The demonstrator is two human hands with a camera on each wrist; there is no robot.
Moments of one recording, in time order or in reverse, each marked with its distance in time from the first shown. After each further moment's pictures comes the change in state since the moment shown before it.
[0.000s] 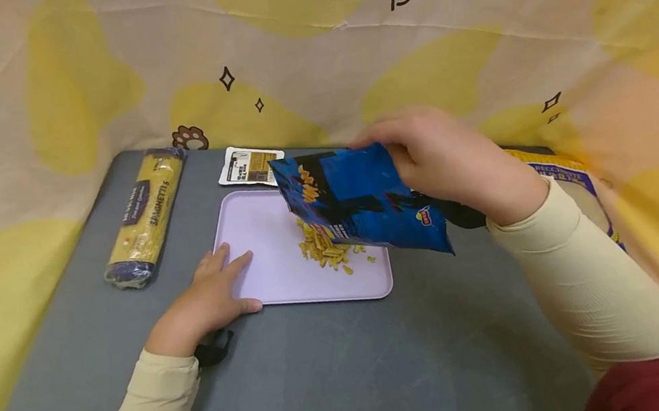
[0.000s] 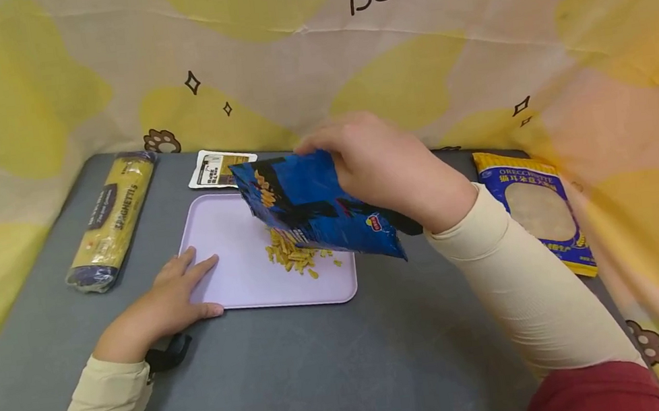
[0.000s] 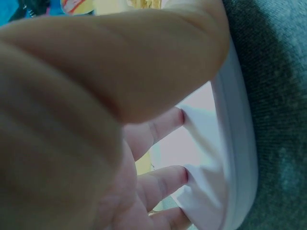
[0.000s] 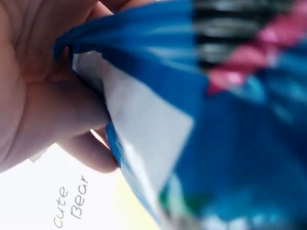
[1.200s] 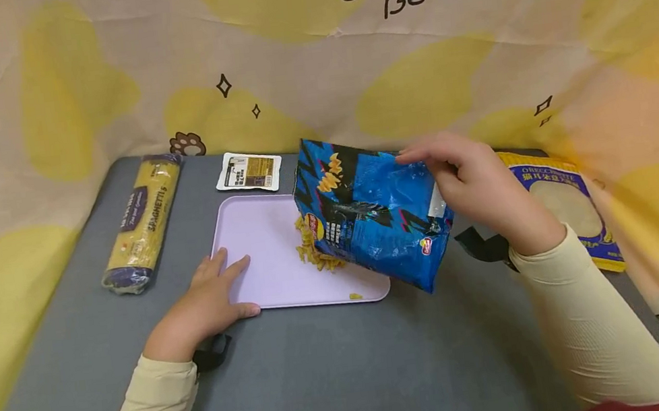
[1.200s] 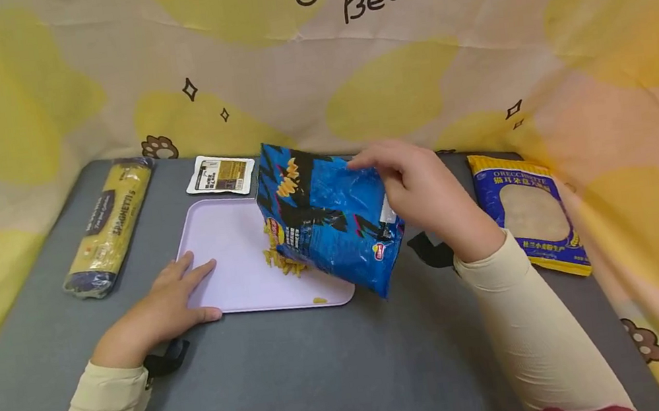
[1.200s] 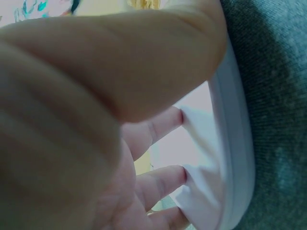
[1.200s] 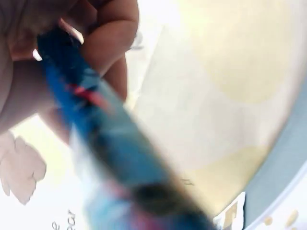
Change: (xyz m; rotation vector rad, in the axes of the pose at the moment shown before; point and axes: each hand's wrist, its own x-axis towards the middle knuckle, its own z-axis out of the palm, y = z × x) left_hand -0.002 0.000 0.001 0.001 -0.001 -0.001; right_hand -0.058 0.037 0.023 0.296 0.228 0.303
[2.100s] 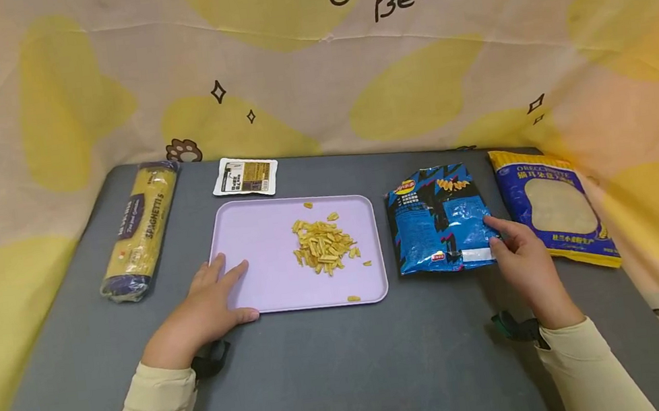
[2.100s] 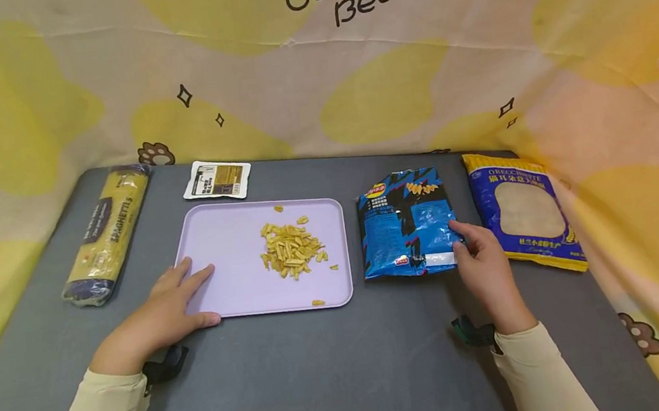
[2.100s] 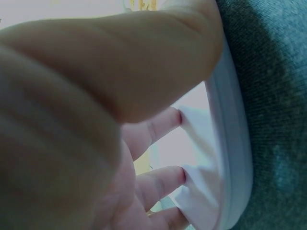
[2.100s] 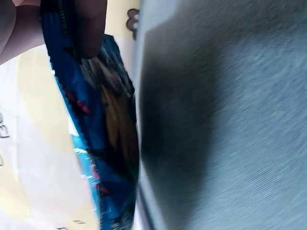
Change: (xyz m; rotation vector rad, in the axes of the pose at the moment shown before) left_hand 0.000 -0.004 0.003 -0.003 0.019 0.042; right_hand -0.127 0.118 0.045 0.204 0.093 0.685
